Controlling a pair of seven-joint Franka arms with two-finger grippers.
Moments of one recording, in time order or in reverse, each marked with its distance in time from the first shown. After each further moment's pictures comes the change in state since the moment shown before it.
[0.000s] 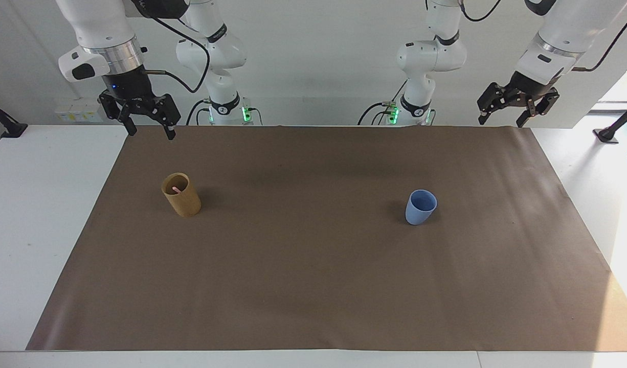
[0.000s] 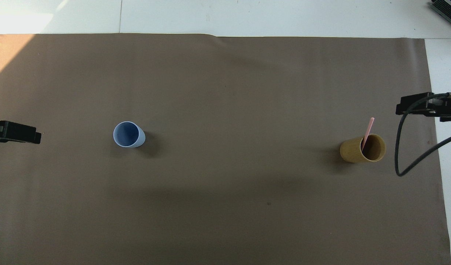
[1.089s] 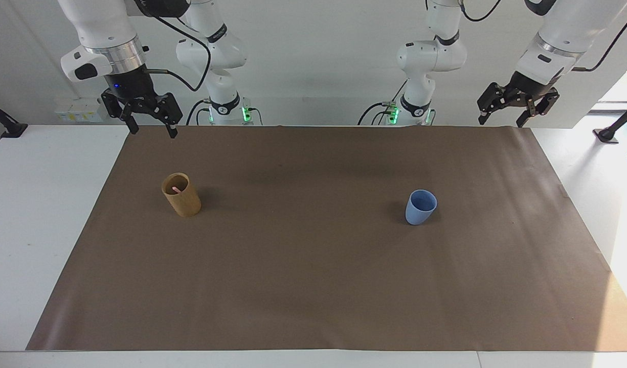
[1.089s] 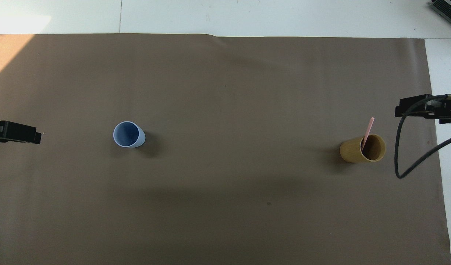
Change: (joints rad) left arm 0.000 0.000 0.000 0.000 0.000 0.000 0.000; right arm 0.002 0.000 0.002 0.004 0.000 -0.018 0.000
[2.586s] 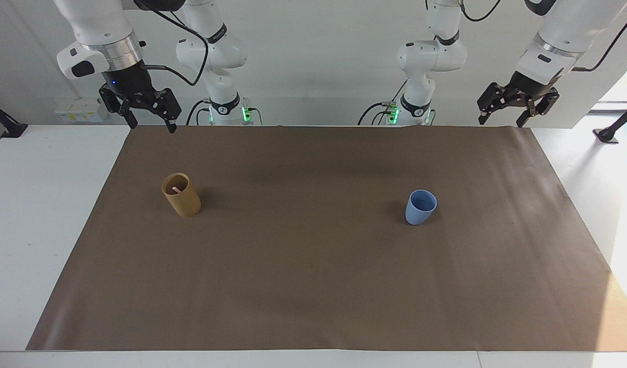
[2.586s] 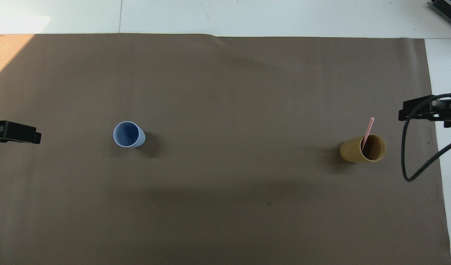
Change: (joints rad) left arm 0.000 0.000 0.000 0.000 0.000 0.000 0.000; right arm -0.001 0.030 0.001 0.073 0.000 -0.102 0.000
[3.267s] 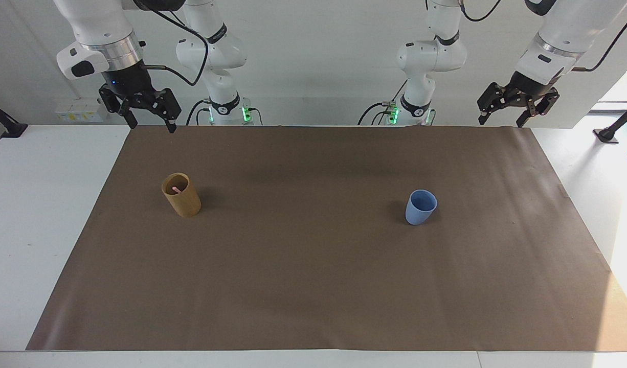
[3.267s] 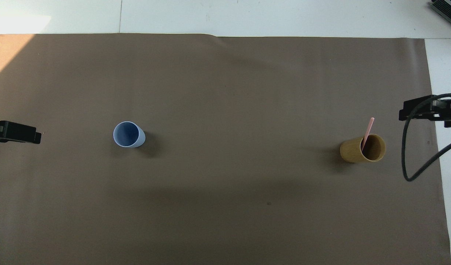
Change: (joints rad) left arm 0.000 0.000 0.000 0.000 0.000 0.000 0.000; right arm -0.001 0.000 0.000 0.002 0.000 0.000 0.000
